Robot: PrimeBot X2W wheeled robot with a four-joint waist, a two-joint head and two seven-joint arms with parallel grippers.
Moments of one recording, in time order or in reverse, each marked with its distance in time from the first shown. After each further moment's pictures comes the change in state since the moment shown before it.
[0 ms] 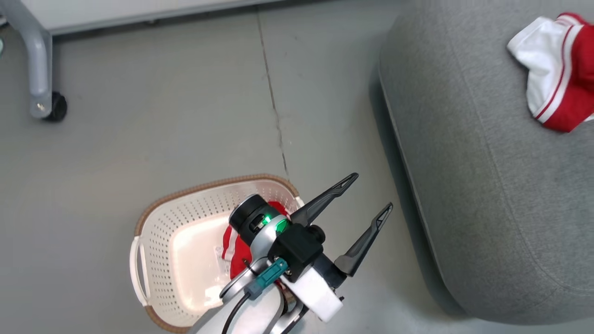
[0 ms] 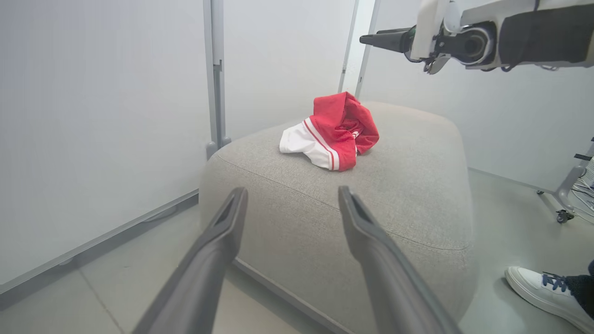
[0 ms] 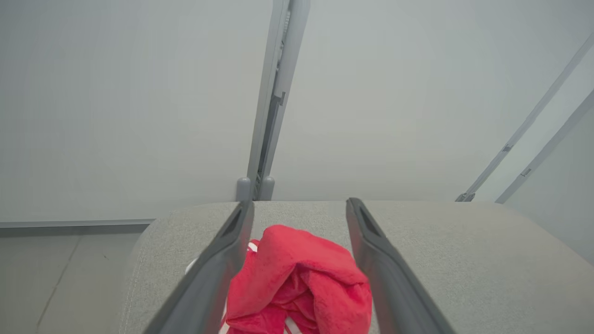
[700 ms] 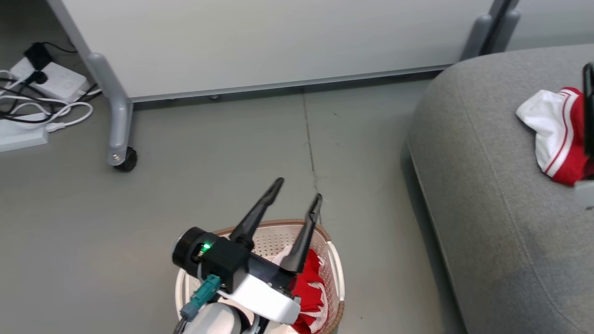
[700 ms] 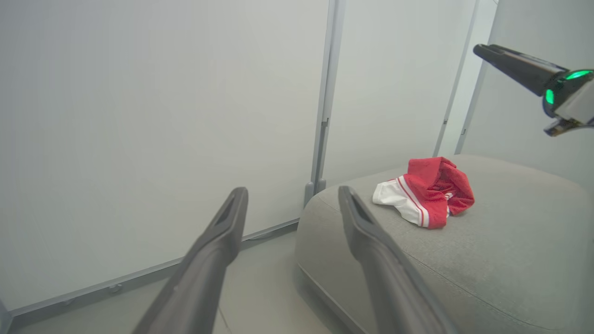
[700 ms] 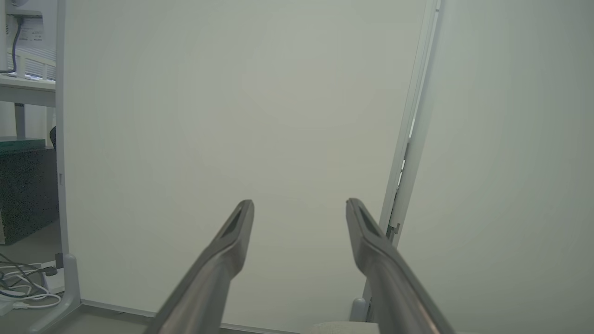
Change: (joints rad) left arm 0.225 0.000 0.229 -0.120 -0.015 0.060 0.000; right arm 0.498 0.184 -0.307 -0.713 -0.203 0.000 -0.038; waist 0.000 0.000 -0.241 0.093
